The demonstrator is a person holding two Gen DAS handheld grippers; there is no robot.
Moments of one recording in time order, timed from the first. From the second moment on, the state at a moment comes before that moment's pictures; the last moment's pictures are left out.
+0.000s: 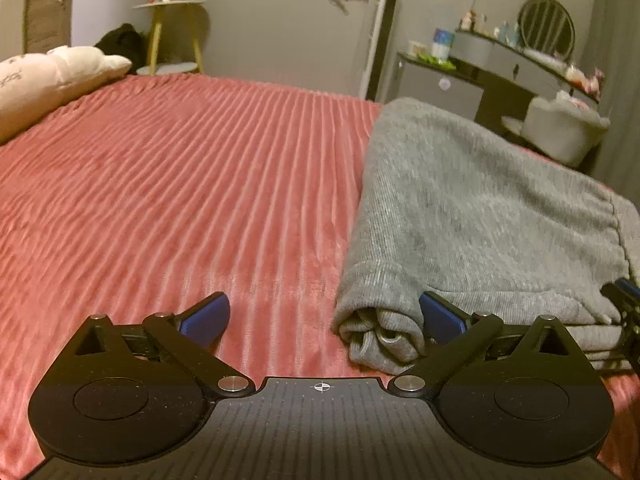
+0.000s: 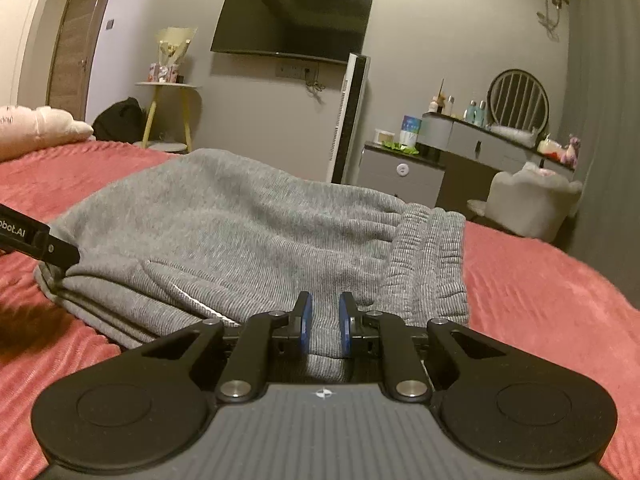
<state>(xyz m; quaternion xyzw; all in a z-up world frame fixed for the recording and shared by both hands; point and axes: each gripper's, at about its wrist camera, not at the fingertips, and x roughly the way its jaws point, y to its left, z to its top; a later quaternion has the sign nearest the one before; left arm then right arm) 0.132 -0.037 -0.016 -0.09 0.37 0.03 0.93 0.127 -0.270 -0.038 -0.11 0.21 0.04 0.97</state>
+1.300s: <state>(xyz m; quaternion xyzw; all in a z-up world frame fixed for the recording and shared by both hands) 0.111 0.032 -0.021 -0.47 0.38 -0.04 0.80 0.117 -0.420 -0.079 0.60 0.26 0.03 0.76</state>
